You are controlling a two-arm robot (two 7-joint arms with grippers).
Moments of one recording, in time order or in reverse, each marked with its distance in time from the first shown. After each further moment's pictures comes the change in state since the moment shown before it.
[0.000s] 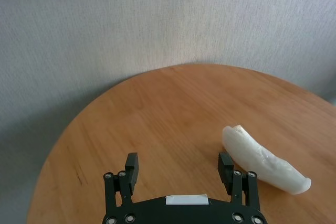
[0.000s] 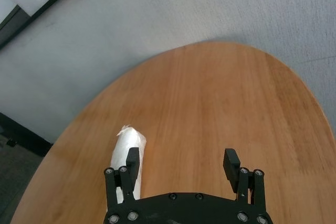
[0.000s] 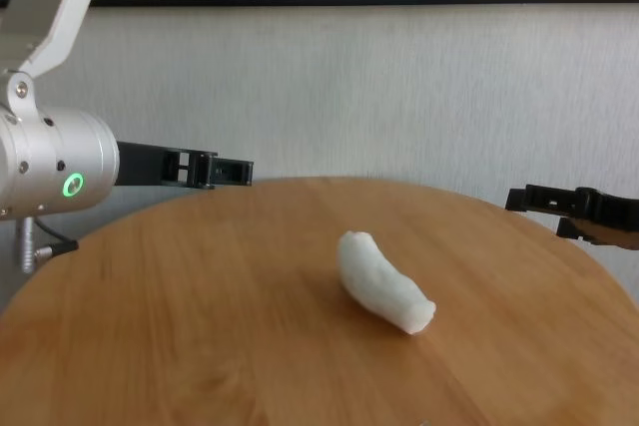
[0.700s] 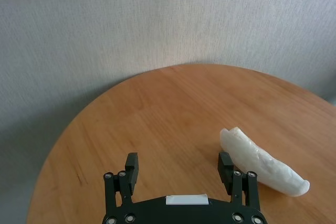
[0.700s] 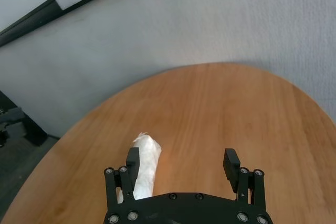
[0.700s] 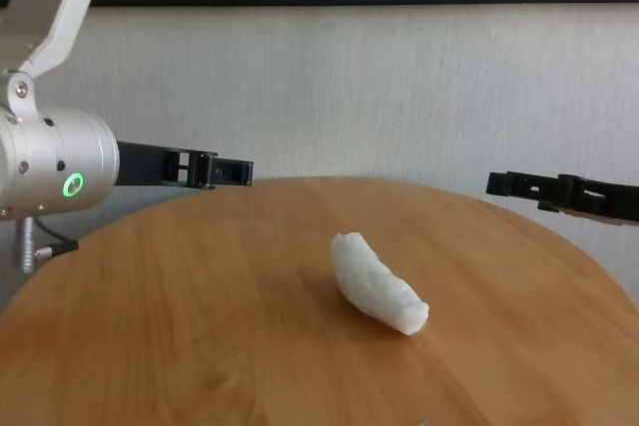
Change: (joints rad) left arm 0.000 0.000 0.000 0.000 0.000 0.000 0.000; right arm -0.015 -0.007 -0.004 -0.038 -0.090 -0.082 0.053
